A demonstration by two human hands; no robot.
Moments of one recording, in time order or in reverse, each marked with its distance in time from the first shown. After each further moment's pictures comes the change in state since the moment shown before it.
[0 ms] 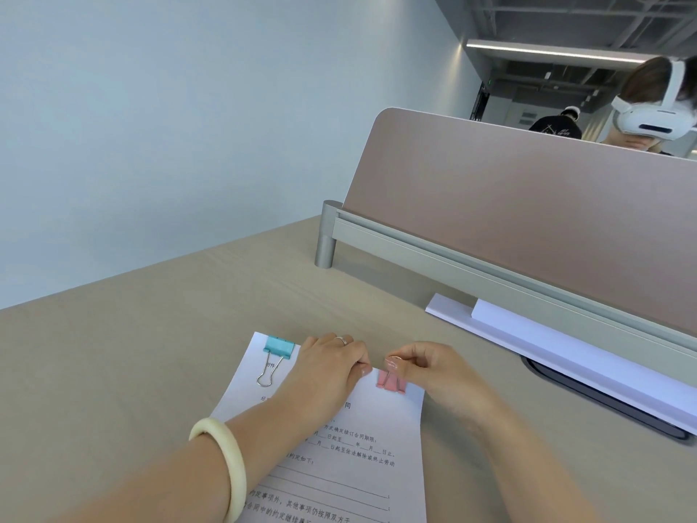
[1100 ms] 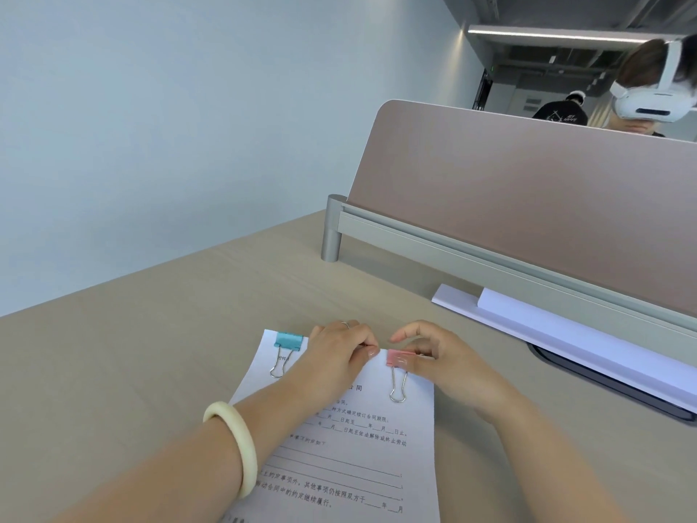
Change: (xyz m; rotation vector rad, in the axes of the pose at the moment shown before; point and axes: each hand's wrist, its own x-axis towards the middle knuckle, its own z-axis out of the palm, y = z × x) left_hand 0.002 -0.007 -0.004 -0.281 -0.029 -0.013; right_hand -0.009 -0.008 -0.001 -0.117 -0.074 -0.020
